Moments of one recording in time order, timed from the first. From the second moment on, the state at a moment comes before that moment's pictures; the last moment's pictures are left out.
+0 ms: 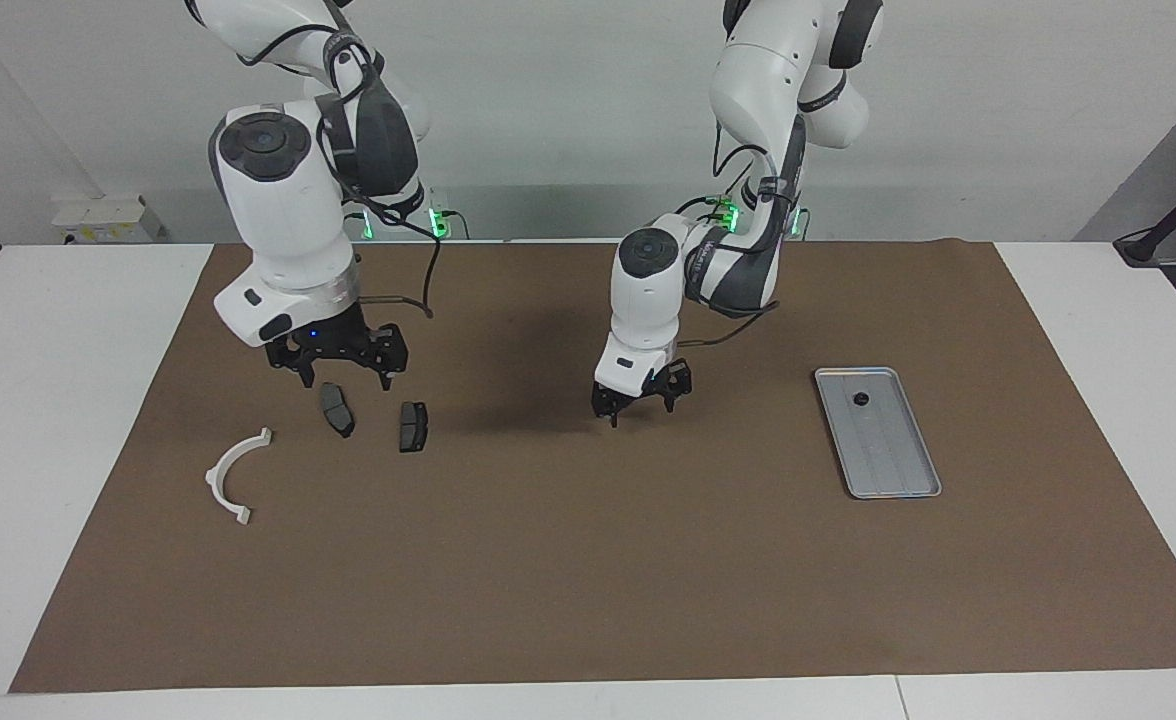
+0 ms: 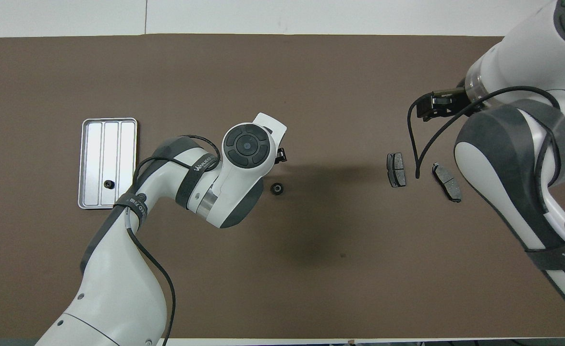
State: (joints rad) left arm -0.68 0.43 0.04 -1.76 0.04 2.24 -0.86; right arm -0.52 0.30 0.78 -1.54 -0.32 1.76 0.30
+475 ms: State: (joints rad) left arm -0.74 0.43 0.04 -1.76 -0.03 2.24 -0.87; right arm -0.53 0.30 0.78 -1.54 -0.32 1.76 0.28
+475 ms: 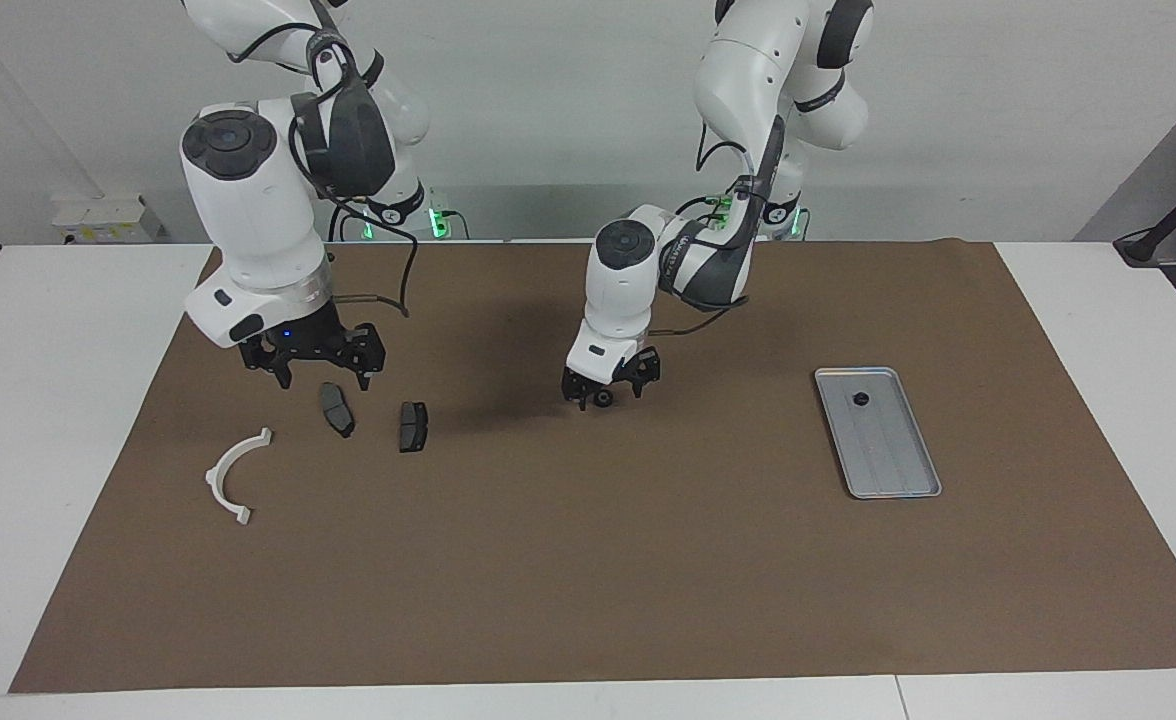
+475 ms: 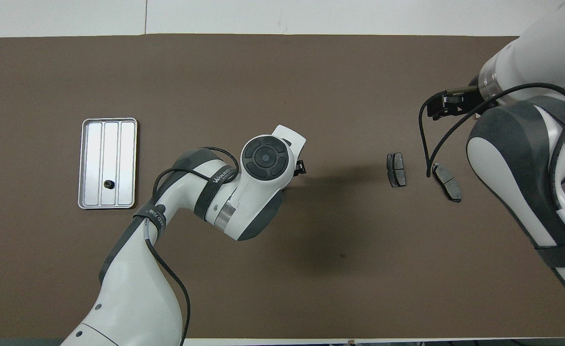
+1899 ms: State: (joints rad) left arm -0.75 0.43 0.04 -1.78 -0.07 2.20 -0.85; right arm -0.14 0.19 0.28 -1.54 -0.11 1.76 0.12
